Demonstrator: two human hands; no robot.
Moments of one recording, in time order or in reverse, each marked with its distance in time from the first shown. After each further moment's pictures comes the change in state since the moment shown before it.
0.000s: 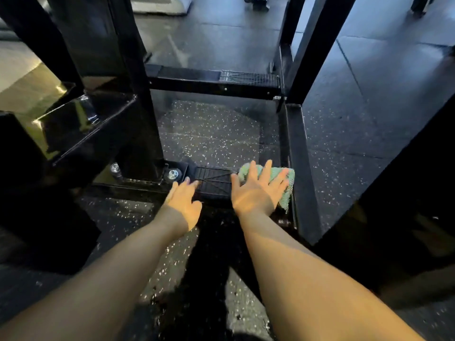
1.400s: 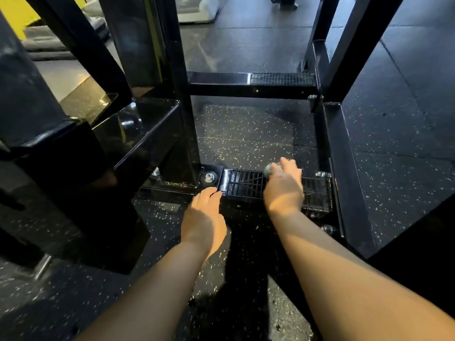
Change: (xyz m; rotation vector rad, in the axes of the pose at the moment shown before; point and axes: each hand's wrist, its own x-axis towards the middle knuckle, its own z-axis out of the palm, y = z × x) left_hand -0.021 -0.029 0.004 0.125 0.276 0.086; right_hand 0.016 -0.015 0.012 0.233 0.285 -0.252
